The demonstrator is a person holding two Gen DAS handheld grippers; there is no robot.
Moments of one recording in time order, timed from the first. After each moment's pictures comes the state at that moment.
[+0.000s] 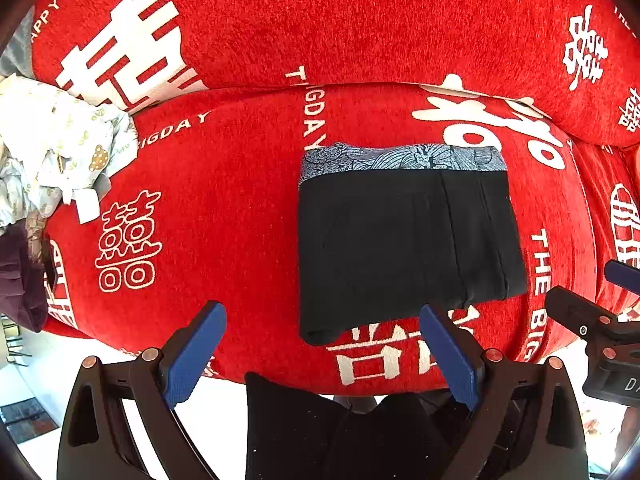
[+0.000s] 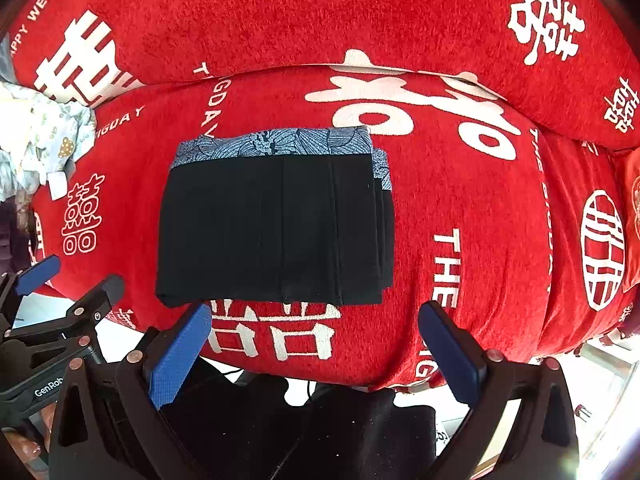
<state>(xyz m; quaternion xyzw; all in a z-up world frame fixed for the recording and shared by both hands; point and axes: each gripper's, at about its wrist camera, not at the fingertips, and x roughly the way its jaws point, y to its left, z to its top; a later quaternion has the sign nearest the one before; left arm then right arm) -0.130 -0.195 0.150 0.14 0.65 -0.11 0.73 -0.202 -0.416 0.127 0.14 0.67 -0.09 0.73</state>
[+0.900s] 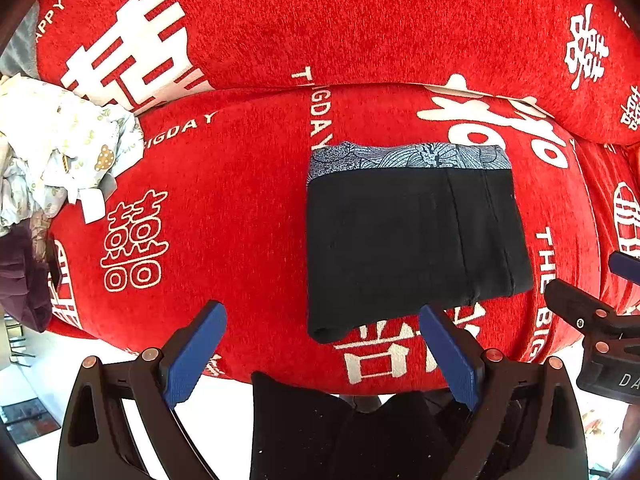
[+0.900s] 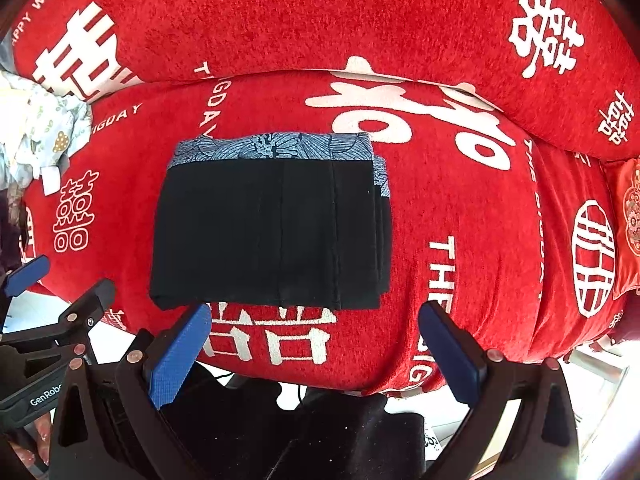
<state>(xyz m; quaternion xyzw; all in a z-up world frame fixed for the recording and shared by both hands) -0.131 -0.187 0.154 0.15 0.65 -0.11 0.74 -0.198 -0.404 0.129 0.11 0.67 -0.10 0.73</state>
